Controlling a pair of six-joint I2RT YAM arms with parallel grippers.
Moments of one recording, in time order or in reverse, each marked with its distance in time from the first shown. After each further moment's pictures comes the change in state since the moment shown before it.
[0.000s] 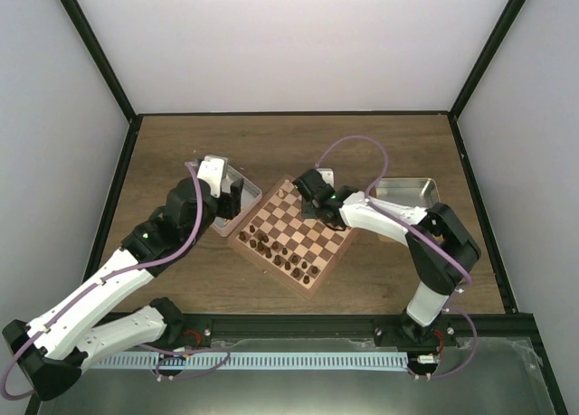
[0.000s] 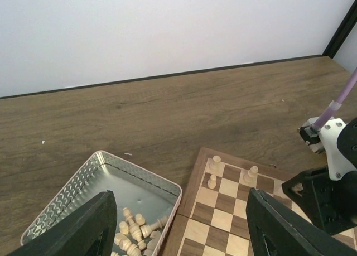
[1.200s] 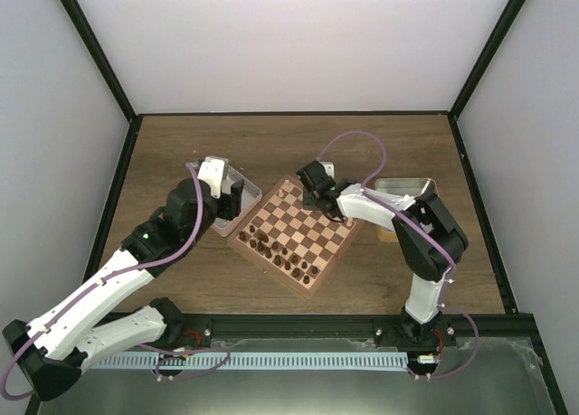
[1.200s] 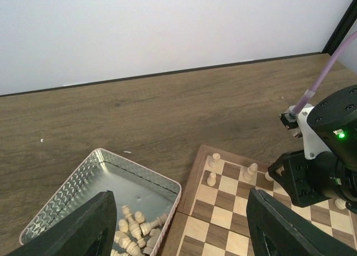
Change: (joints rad) left arm 0.000 -0.002 -0.007 -0.001 0.005 0.000; right arm -0.101 0.109 0.043 0.080 -0.031 -0.064
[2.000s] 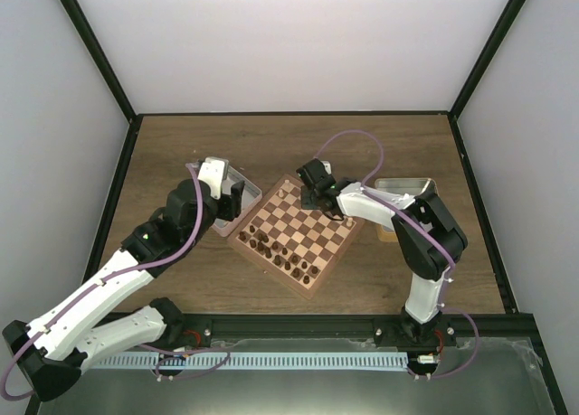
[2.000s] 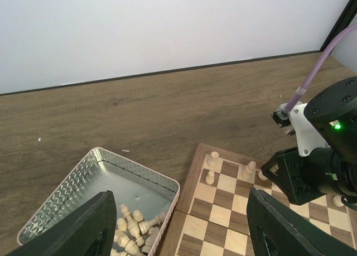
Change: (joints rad) left arm 0.000 -0.005 -0.005 0.000 0.010 0.000; right arm -0.006 0.009 0.013 0.008 -0.063 -0.050
